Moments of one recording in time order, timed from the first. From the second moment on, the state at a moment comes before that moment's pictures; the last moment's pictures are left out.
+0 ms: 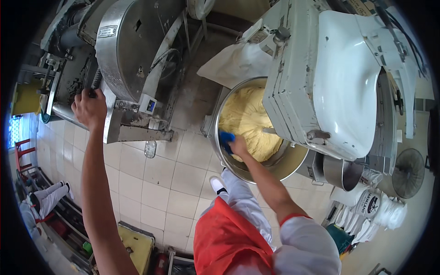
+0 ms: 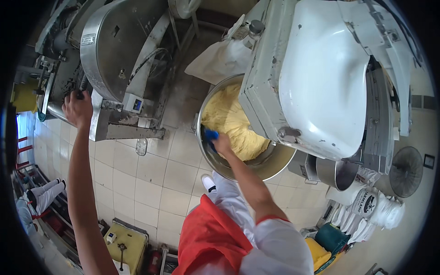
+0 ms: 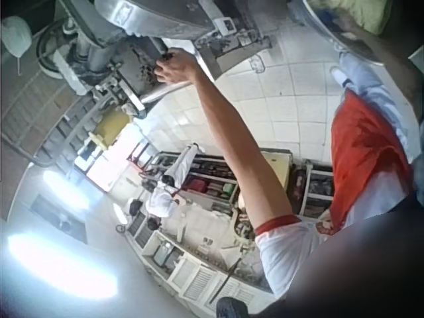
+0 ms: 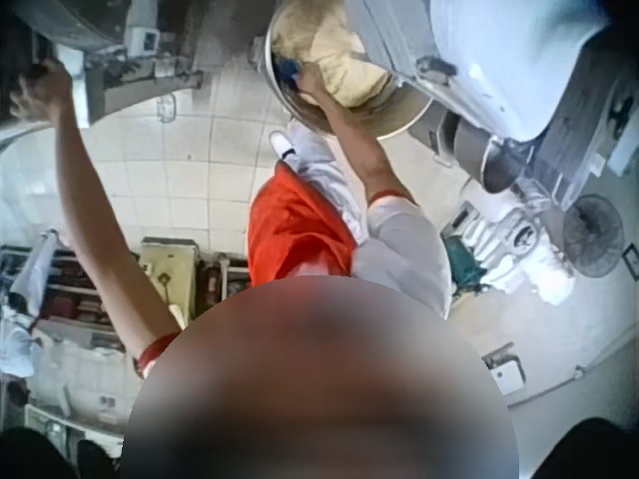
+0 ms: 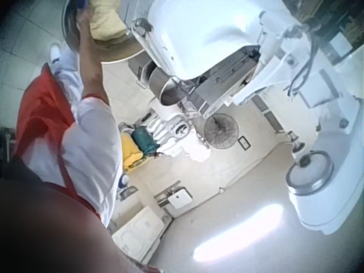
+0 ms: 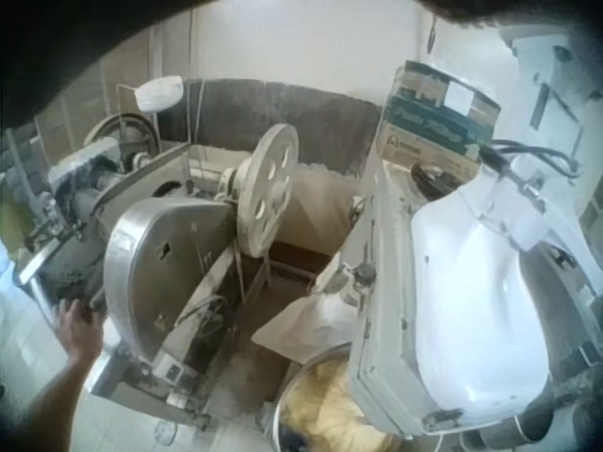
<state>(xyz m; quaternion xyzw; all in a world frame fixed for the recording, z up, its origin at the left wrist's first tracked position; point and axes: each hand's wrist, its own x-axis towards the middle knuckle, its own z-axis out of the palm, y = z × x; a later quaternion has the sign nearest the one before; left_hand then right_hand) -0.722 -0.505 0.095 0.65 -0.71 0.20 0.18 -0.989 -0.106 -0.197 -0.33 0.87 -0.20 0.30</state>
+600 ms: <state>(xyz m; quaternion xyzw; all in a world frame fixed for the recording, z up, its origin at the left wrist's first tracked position) -0.723 -0.504 0.087 0.64 -0.72 0.21 0.17 -0.987 -0.197 -0.276 -0.21 0.94 -0.21 0.16</state>
